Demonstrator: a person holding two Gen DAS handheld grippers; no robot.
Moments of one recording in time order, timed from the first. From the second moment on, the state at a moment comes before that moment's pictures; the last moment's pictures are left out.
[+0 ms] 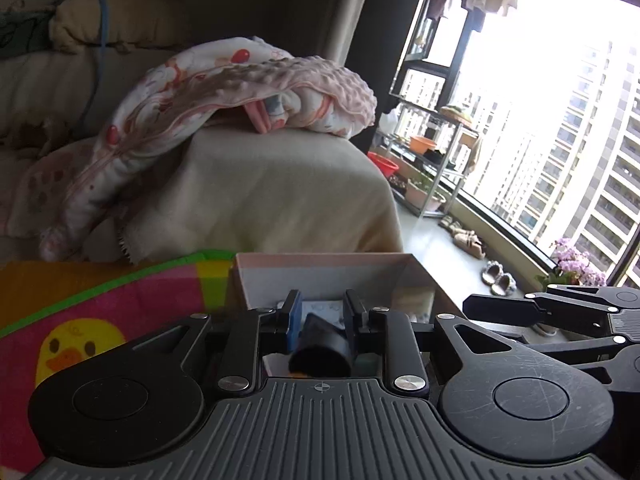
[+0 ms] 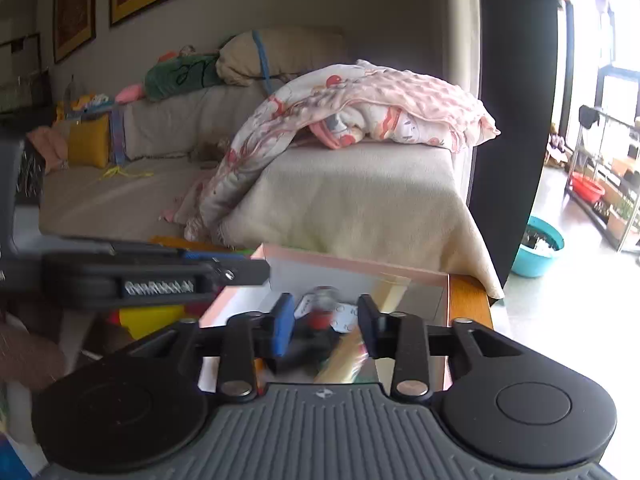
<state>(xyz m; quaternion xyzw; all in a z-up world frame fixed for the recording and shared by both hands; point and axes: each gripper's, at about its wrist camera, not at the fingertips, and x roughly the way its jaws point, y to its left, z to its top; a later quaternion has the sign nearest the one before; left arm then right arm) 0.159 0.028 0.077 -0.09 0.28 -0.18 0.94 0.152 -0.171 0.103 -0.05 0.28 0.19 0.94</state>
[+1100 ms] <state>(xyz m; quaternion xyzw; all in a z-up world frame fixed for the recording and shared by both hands) -0.043 0.118 0.029 -0.15 0.34 -0.09 0.93 0.063 -0.108 0.027 -0.03 0.35 0.26 0.90</state>
